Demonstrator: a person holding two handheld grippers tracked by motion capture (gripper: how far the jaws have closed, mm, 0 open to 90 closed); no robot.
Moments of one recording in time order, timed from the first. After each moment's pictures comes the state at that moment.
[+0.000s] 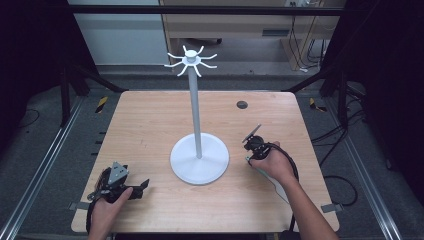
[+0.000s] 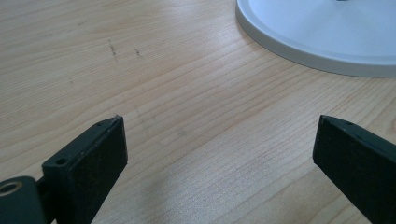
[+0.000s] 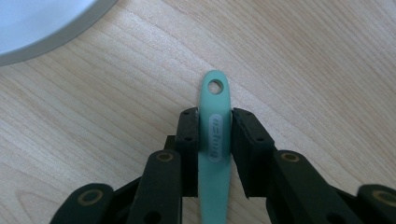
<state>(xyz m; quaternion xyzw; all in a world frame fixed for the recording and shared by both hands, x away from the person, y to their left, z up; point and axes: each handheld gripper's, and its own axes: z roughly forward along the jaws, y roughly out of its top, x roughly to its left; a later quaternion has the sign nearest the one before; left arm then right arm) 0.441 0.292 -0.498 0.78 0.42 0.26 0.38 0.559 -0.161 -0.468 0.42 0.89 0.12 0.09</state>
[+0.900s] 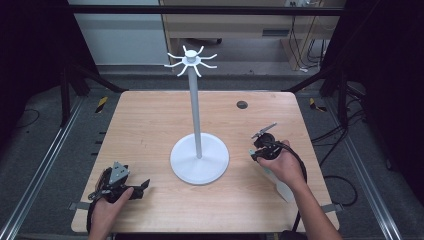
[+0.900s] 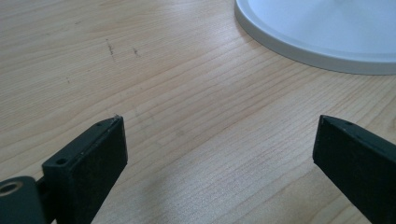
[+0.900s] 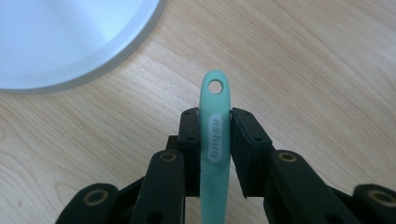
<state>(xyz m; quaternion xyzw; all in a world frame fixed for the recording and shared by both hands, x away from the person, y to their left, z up) 0.441 0.290 -0.499 0.79 0.41 0.26 0.38 0.539 -0.186 -0.438 0.42 0.87 0.22 0.12</state>
